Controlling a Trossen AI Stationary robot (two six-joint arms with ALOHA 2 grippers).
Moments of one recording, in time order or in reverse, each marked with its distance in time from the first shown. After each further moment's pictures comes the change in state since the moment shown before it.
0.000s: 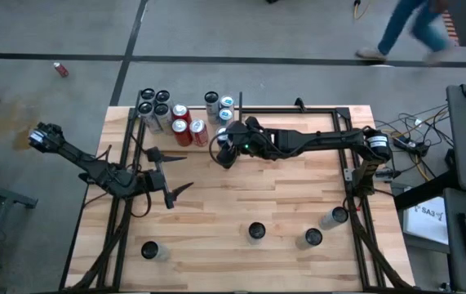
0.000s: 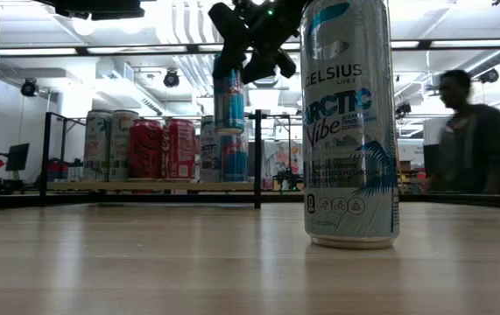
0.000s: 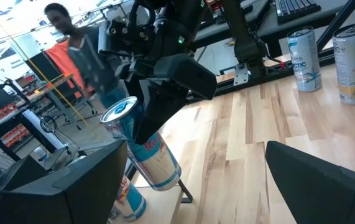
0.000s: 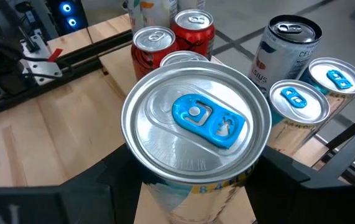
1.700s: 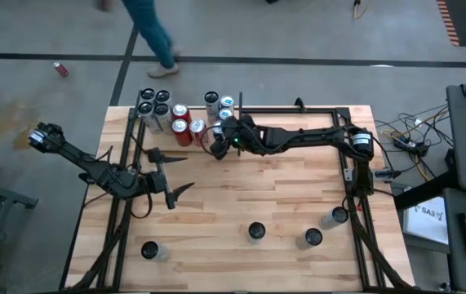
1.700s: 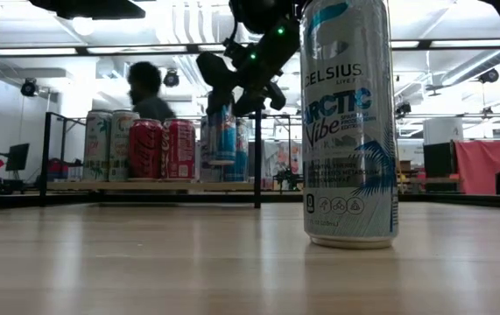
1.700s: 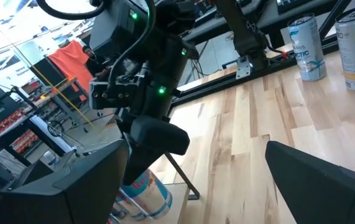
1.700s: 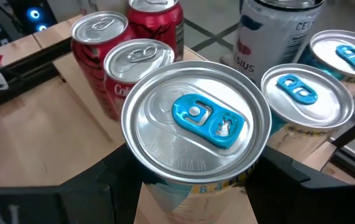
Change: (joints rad) left arm 0.000 0.015 -0.001 -0.001 -0.009 0.050; right arm -0.080 0.146 0.002 0.136 0.008 0.037
